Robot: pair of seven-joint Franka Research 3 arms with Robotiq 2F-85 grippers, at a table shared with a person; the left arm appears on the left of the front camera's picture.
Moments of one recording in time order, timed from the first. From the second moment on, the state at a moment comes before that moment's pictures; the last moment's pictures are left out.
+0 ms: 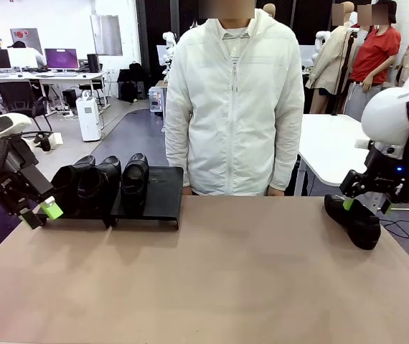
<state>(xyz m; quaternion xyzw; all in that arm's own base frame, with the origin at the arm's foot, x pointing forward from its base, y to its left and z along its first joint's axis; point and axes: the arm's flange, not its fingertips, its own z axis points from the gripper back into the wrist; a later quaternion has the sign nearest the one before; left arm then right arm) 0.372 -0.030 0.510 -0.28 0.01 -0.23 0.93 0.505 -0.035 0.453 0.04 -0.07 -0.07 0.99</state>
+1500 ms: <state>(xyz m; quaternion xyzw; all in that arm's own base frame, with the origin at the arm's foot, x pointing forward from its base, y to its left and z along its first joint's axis) 0.372 -0.030 0.511 -0.29 0.01 -0.23 0.93 0.620 -0.056 0.377 0.03 -0.06 -0.06 1.00</state>
